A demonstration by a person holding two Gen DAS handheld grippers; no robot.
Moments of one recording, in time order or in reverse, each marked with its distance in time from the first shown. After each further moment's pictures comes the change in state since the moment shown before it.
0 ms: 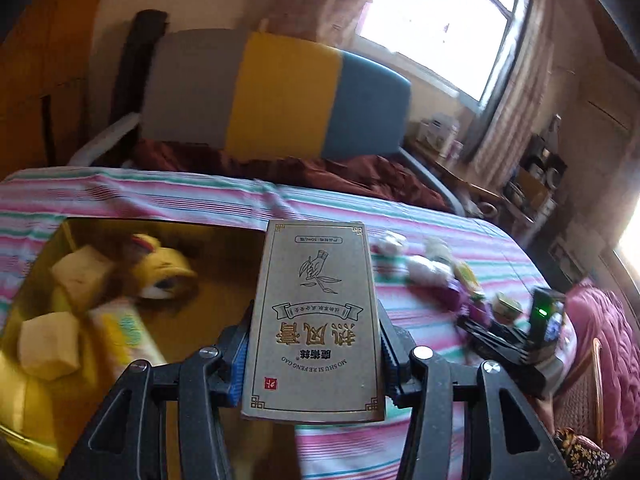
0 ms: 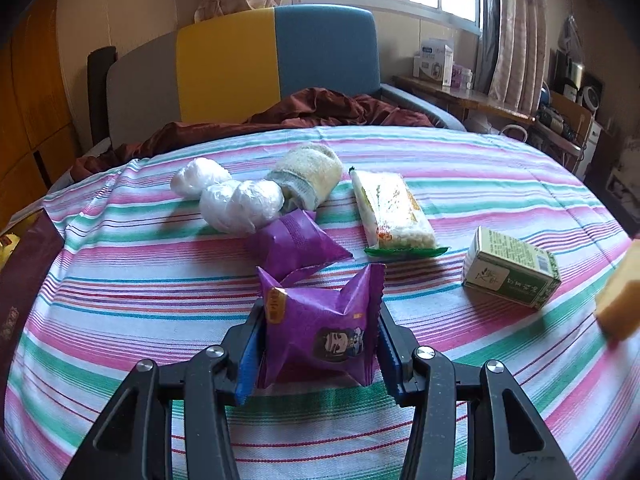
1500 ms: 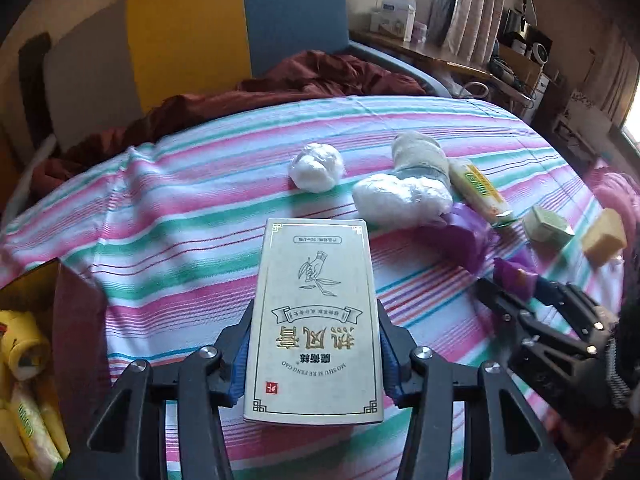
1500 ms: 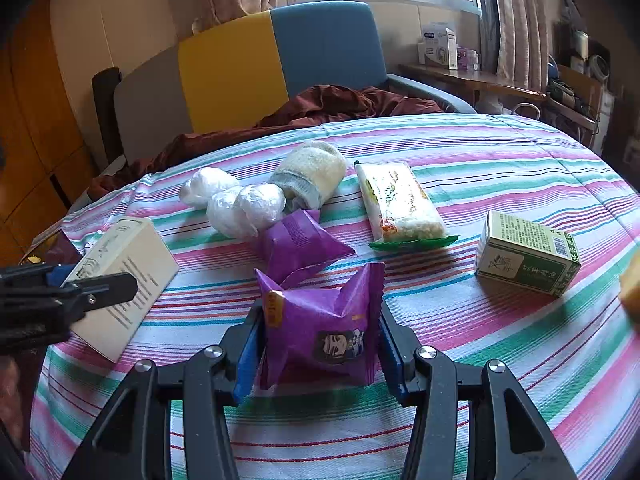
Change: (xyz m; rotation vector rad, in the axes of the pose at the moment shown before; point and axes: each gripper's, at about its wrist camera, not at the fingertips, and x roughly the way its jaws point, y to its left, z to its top) left arm 0.164 -0.129 -0.013 0.337 0.286 0.034; right arm 0.007 -0.014 0.001 0.084 0.017 0.111
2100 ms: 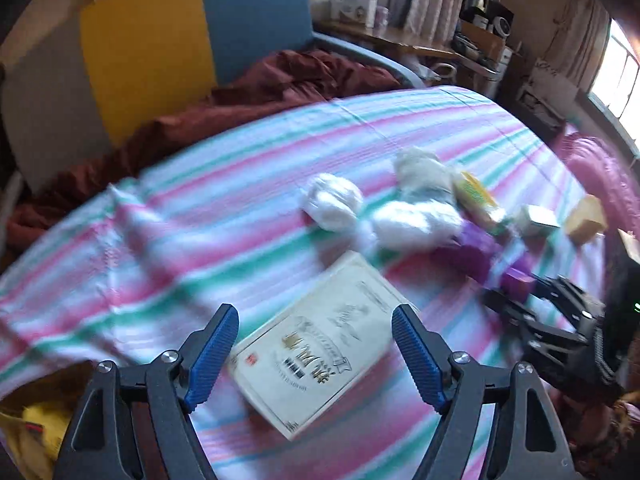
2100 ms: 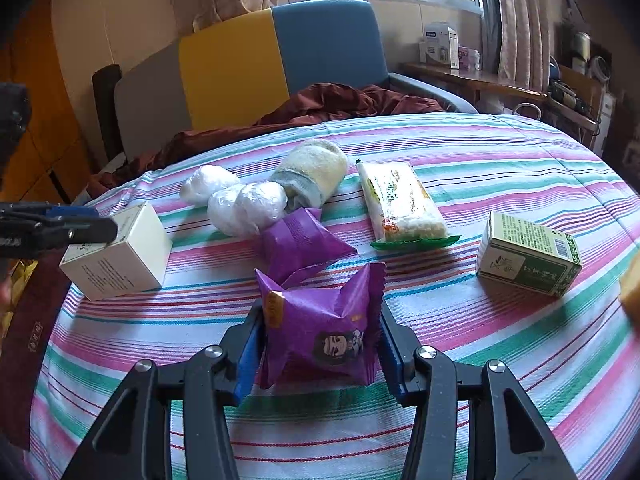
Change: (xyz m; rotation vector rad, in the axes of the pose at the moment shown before) left arm 0.002 0.040 0.044 0.128 0.092 -0.146; right arm 0.000 -0.001 0.000 -0.004 0.007 0.001
